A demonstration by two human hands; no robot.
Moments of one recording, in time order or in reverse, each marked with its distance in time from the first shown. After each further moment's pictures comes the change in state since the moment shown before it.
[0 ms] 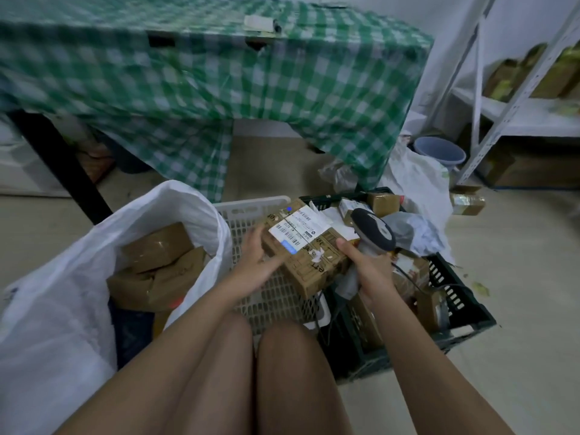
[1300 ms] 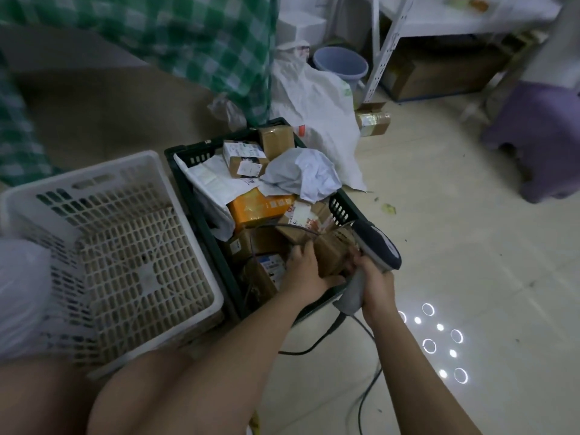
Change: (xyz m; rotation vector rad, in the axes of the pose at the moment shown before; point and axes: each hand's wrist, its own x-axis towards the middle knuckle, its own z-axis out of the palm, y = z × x) left_hand 0.072 -0.007 0.333 0.459 -0.410 -0.100; right_hand 0.048 0.059 -0.236 0.020 0.474 0.151
